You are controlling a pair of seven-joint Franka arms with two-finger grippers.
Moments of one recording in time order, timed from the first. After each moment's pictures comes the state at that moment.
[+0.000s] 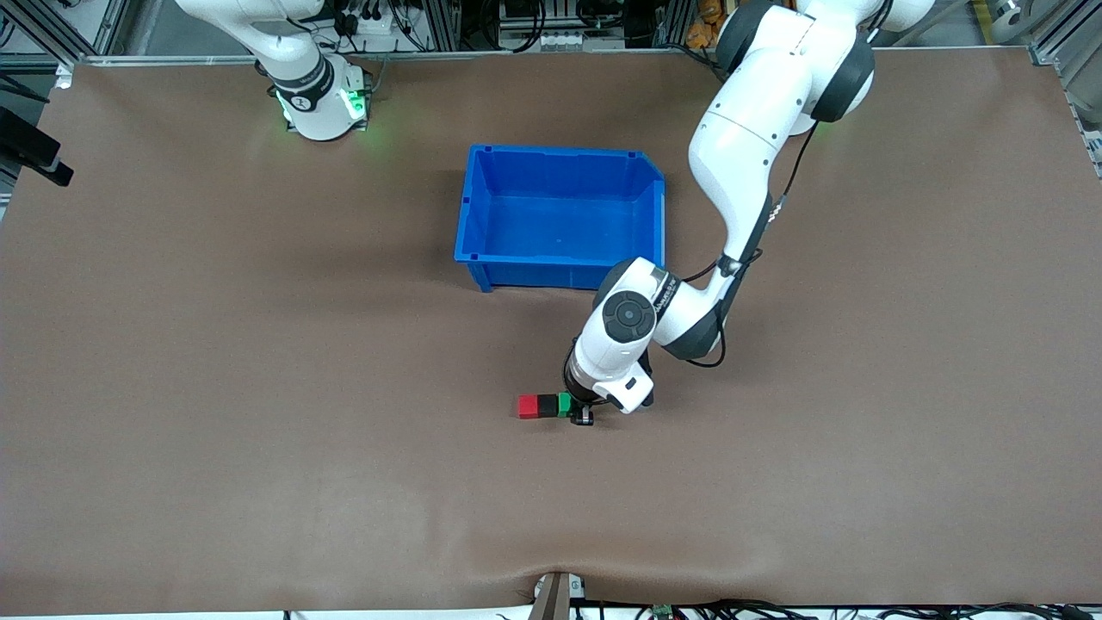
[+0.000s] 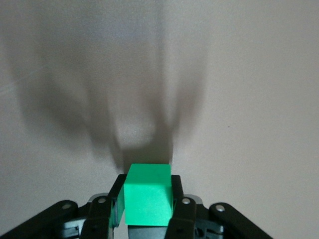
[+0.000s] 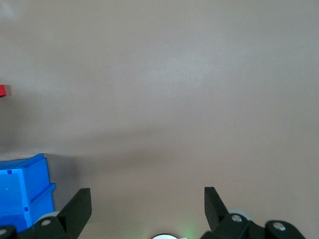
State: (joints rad) left arm -0.62 1.06 -0.02 -1.09 -0.10 2.38 -2.16; right arm 0.00 -0.06 -0.07 -1.44 -0.01 1.37 0.05
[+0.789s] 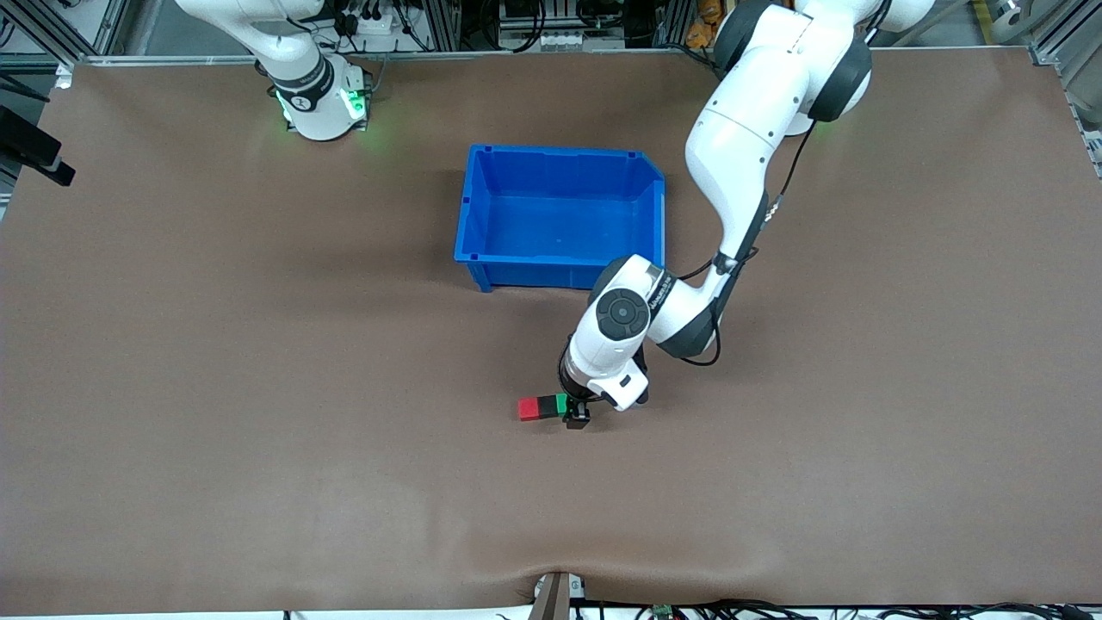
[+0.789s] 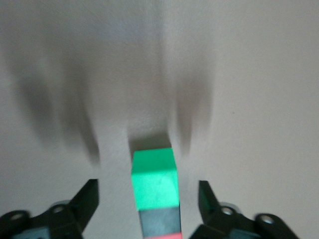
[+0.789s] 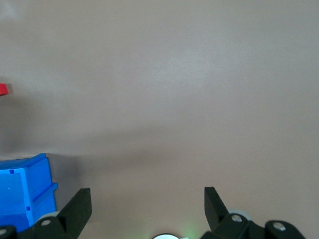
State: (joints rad) left arm -0.63 1.04 -0.02 -1.06 -0.10 2.29 -2.15; right arm 0.00 -0.06 -0.07 -1.44 0.00 1.37 0.05
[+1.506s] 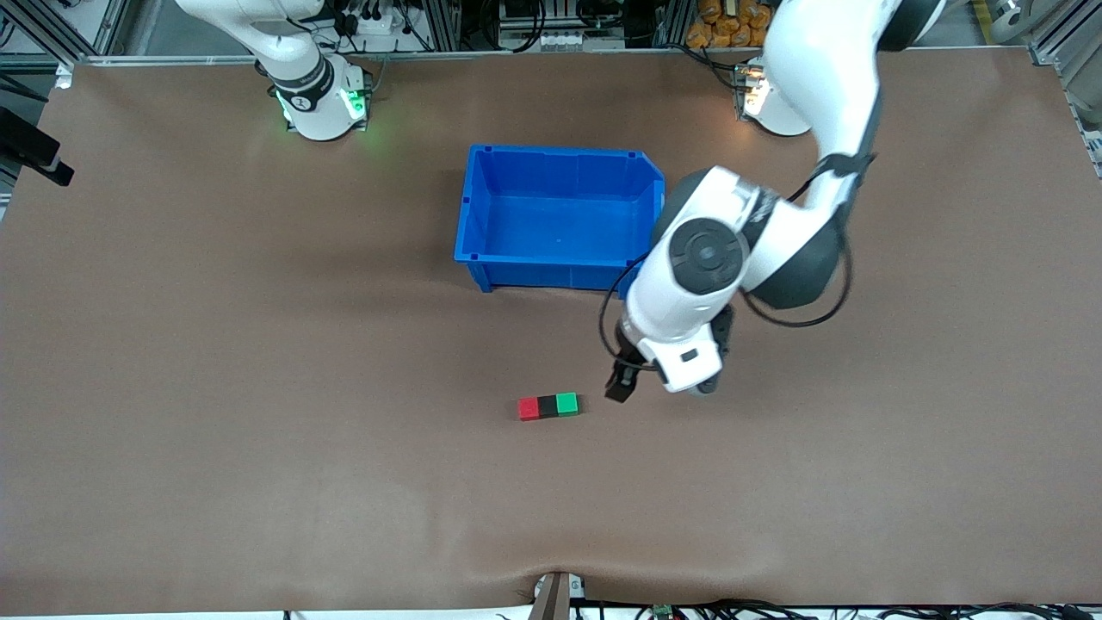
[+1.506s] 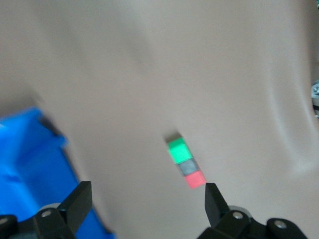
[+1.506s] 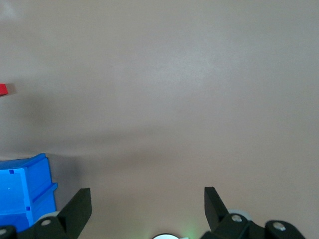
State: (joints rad) left arm -0.53 0.68 0.00 -1.04 -0.08 1.74 -1.65; right arm 0.00 -0.06 -0.08 -1.44 0.00 1.37 0.05
